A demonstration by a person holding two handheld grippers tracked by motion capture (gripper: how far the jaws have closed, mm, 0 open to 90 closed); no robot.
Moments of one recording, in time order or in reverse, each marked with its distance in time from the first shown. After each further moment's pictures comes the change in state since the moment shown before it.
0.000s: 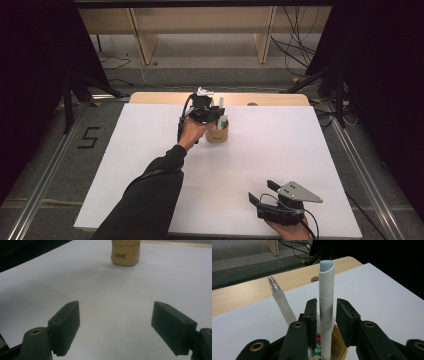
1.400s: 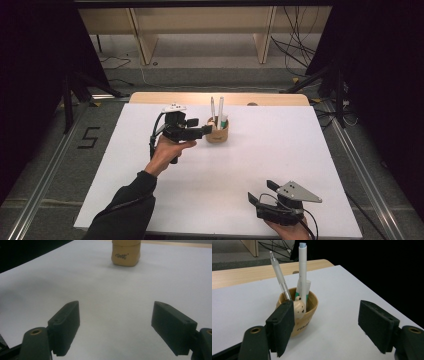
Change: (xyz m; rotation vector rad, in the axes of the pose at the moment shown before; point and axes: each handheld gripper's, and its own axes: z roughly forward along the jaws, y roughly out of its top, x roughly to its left) left arm 0.008 -0.047 -0.092 -0.053 -0.176 -0.076; right arm 0.001 0.001 0.001 0.000 0.000 0.000
